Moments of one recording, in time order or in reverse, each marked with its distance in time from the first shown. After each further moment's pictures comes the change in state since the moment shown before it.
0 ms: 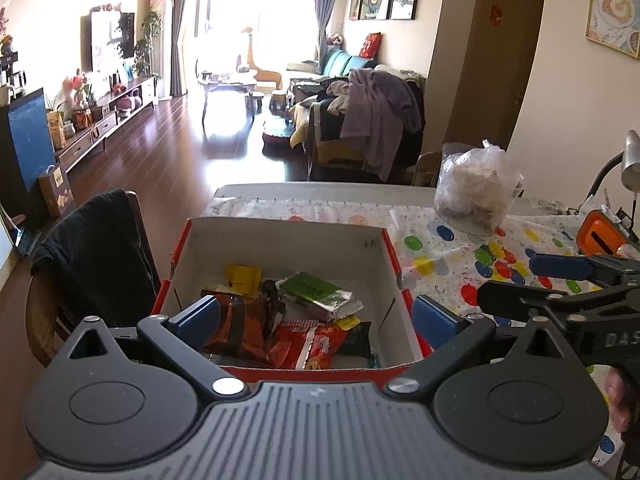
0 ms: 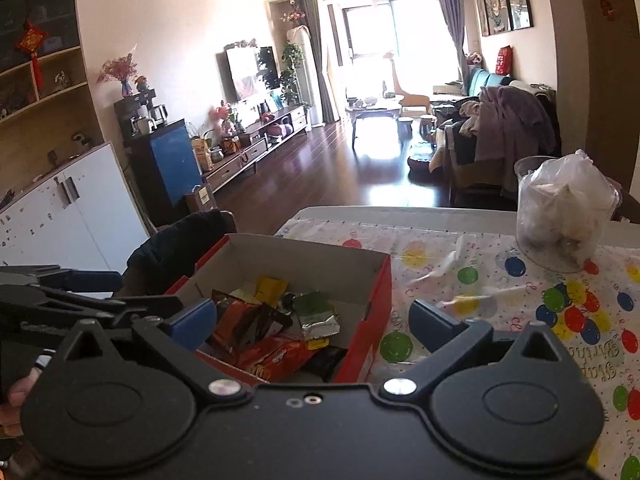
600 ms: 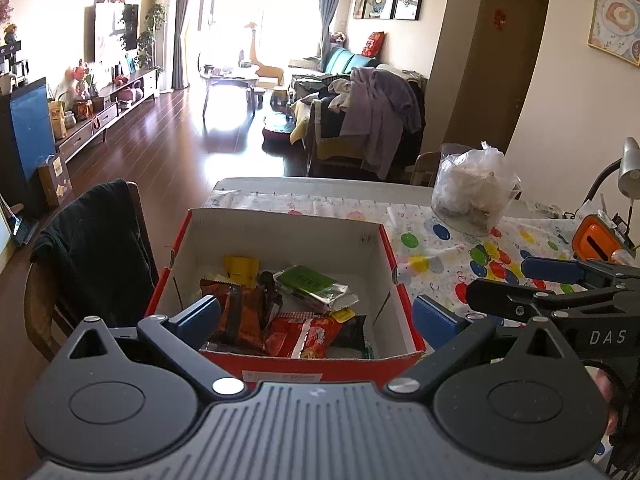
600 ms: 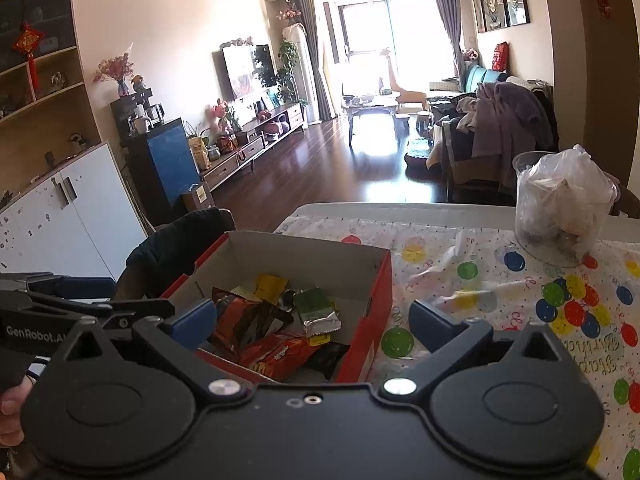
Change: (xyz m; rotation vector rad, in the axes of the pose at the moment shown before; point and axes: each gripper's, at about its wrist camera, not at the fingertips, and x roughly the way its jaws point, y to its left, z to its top) left arm -0.004 0.000 -0.004 -0.032 0.019 -0.008; right arm 0.001 0.004 -0.002 0.012 0.010 -0.002
